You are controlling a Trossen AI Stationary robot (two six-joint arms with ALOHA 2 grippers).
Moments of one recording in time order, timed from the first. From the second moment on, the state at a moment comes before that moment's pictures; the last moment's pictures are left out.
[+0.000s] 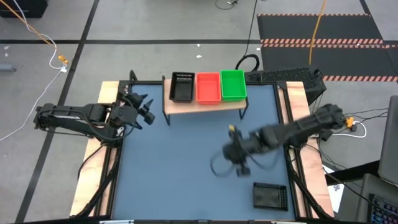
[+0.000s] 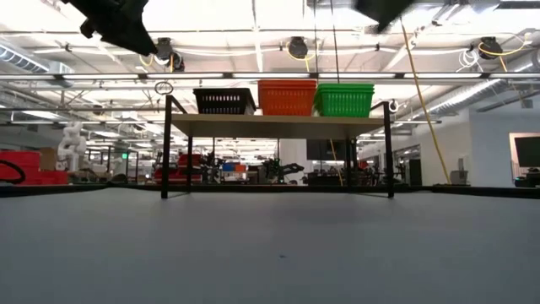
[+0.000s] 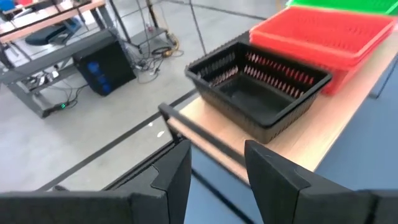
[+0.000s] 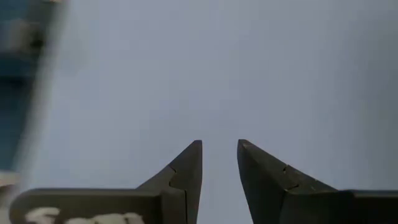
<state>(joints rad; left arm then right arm) -0.07 0.83 0.87 -0.72 -0.91 -0.39 0.32 1.49 1.35 -0.93 0.05 0.17</state>
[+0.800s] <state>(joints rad) -0.07 0.83 0.87 -0.46 -0.89 -0.13 0.75 1.46 0.91 -0.61 -0.04 2.15</state>
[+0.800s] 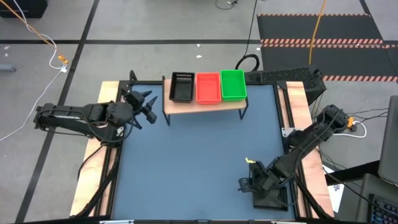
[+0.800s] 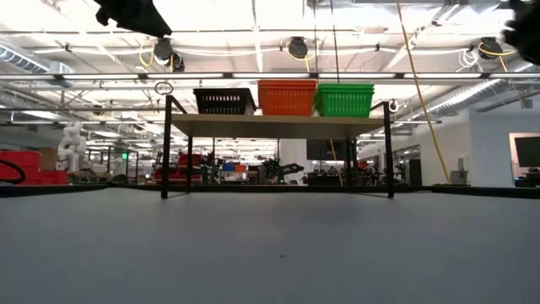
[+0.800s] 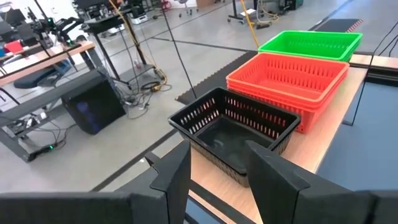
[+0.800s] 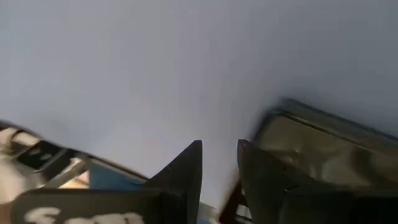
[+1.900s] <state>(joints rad) -0.07 0.83 0.87 -0.42 -0.89 -0.14 0.72 1.46 0.93 -0.37 -0.04 1.70</state>
